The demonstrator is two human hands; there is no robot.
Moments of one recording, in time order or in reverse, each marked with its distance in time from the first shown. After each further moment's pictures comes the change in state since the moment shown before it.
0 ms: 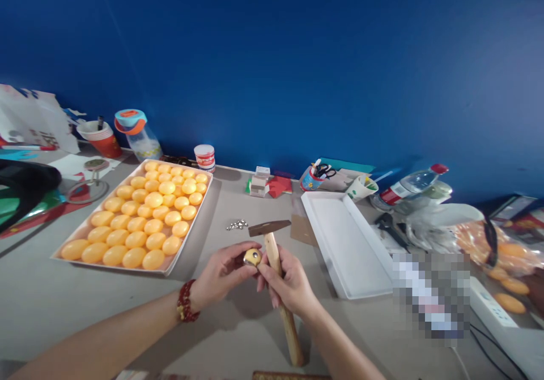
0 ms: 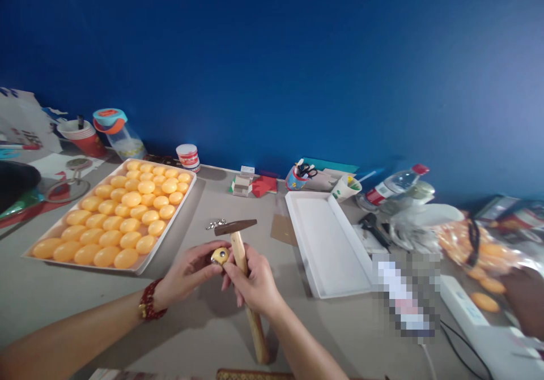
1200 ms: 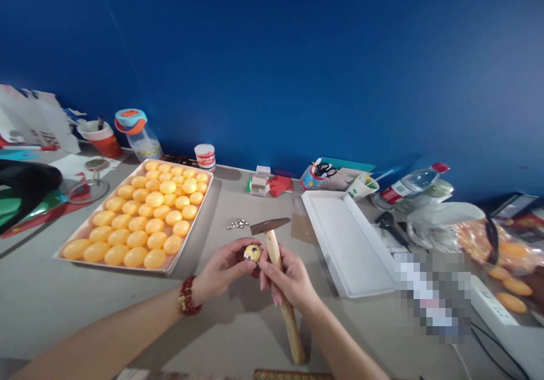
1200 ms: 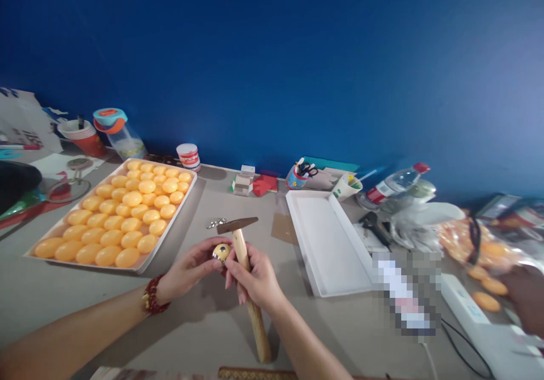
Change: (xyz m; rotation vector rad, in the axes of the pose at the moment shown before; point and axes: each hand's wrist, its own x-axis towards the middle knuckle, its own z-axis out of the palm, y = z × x) left_hand 0.005 -0.006 -0.001 -0.285 -0.073 -0.066; right_hand 0.003 0.006 -0.003 0.144 -0.014 0.065
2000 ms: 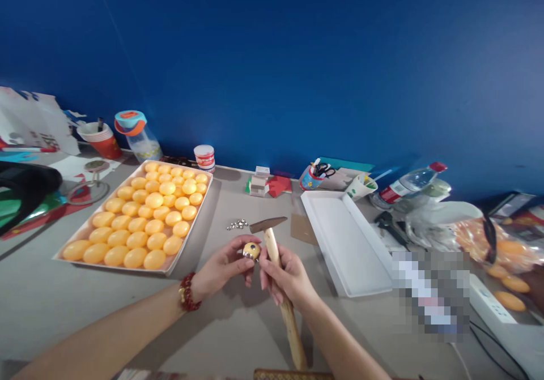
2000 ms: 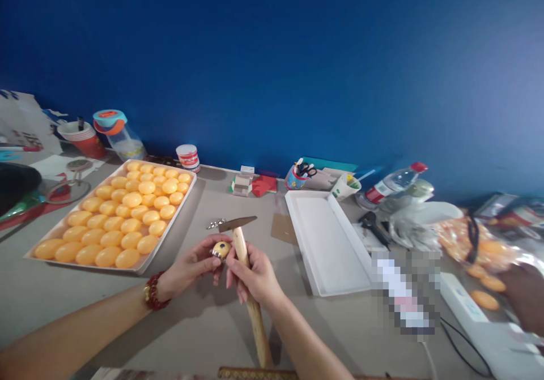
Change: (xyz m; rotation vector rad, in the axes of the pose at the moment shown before) left_hand 0.002 0.004 0.000 -0.071 -0.020 -0.097; right_hand 0.003 0.000 0.002 0.090 -0.012 0.049
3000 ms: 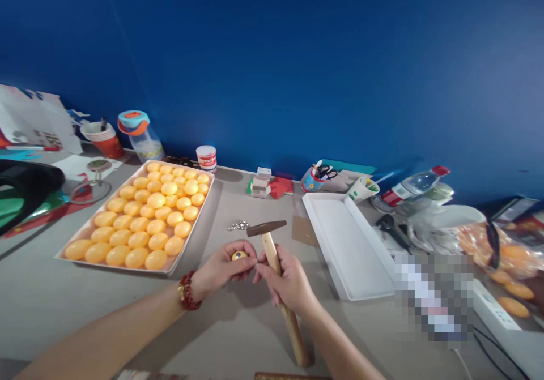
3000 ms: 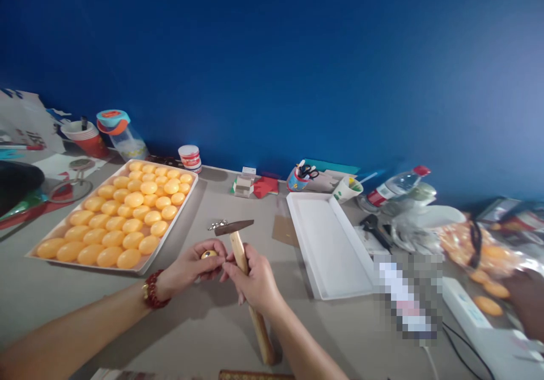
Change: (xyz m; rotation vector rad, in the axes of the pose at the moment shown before) left_hand 0.001 0.005 -0.004 0.146 0.061 -0.162; right_hand 0.000 0.001 0.003 -0.280 0.088 -0.027
